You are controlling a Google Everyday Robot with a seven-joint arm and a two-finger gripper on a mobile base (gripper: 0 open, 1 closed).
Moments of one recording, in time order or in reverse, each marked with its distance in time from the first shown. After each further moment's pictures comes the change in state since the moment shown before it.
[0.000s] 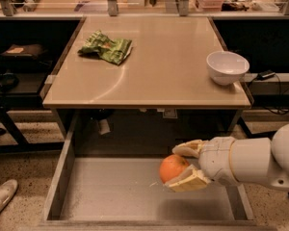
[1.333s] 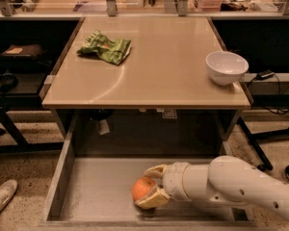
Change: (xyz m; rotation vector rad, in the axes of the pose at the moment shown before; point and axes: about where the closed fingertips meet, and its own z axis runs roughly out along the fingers) arm 0.056 0.037 0.144 -0.073 -0.036 0.115
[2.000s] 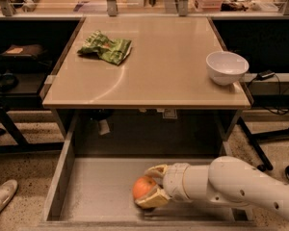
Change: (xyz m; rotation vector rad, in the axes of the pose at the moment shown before) arm 0.000 0.000 0.000 0.000 0.000 0.000
